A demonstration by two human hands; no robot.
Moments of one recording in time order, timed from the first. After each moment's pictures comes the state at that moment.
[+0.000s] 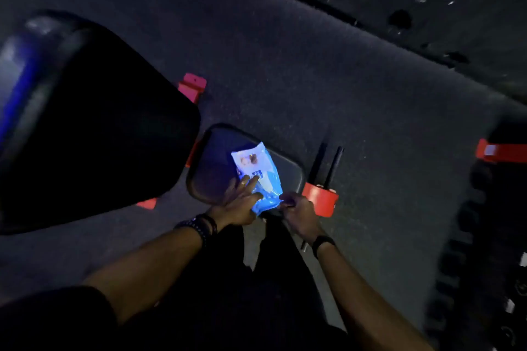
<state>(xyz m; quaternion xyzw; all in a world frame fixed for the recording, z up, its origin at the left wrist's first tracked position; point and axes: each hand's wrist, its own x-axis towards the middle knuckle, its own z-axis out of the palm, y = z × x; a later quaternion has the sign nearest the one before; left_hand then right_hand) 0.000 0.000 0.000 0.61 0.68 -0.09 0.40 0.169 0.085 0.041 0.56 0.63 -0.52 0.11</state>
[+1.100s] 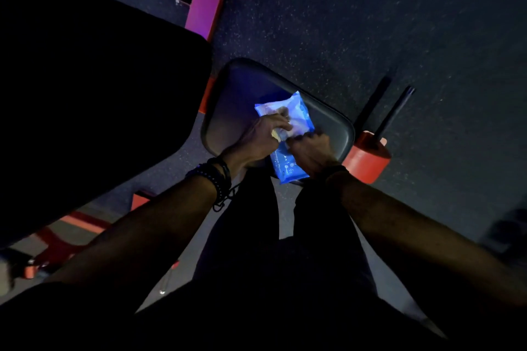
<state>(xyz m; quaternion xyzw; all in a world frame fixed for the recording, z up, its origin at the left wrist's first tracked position) -0.031 0.052 -0.100 0.29 0.74 0.26 0.56 0.101 0.134 -0.099 0.13 0.94 -0.15 0.27</state>
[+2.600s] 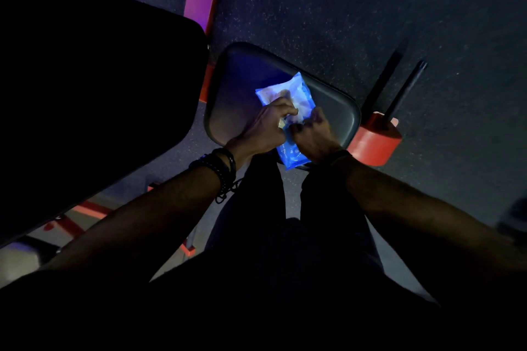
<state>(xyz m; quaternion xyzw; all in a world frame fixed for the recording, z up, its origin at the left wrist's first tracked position) -0.027 0.062 -0.063 0.38 0.72 0.20 0.54 0.101 0.137 -0.102 0.07 0.99 -0.13 0.09</state>
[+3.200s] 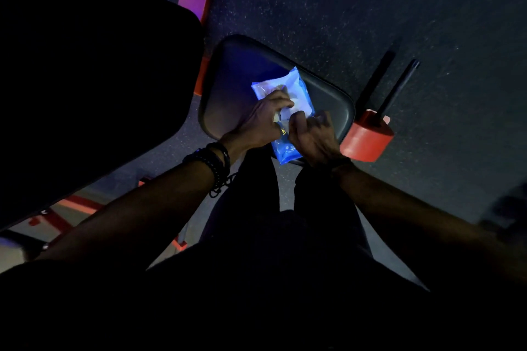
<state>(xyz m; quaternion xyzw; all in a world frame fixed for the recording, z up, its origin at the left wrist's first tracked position) -0.025 0.061 -0.060 0.38 0.72 0.21 0.55 0.126 0.123 -0.089 0.21 0.97 -0.14 -0.05</state>
